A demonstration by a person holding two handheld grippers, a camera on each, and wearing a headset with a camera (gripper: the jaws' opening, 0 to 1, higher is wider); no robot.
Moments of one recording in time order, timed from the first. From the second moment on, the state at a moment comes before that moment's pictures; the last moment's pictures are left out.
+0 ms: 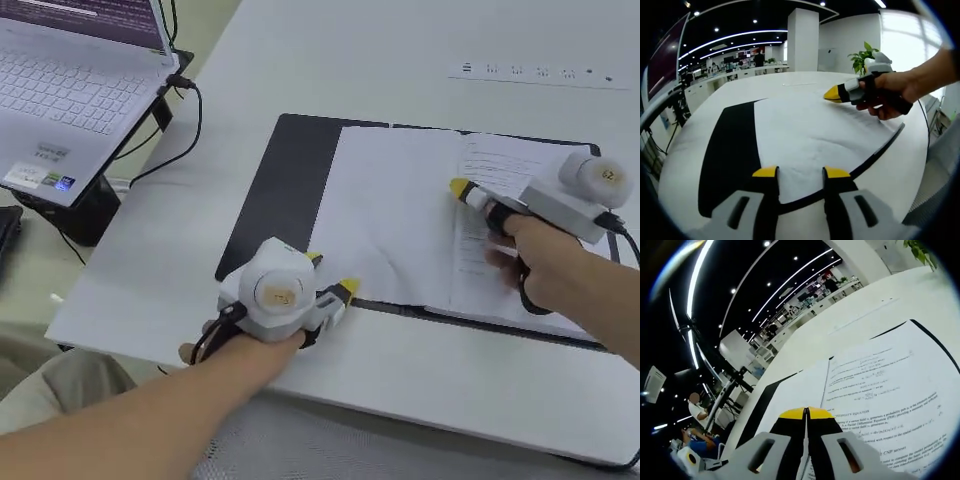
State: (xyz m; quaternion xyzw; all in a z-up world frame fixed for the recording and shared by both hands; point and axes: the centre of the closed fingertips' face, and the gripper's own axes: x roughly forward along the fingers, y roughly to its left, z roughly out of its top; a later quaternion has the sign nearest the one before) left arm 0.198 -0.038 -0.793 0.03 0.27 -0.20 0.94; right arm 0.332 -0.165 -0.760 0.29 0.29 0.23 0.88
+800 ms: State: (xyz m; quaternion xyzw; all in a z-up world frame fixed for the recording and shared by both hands) left arm 0.199 -0.039 -0.792 0.03 0.26 -0.20 0.95; right arm 0.421 -0.176 -0.778 0.35 0.27 0.17 0.88
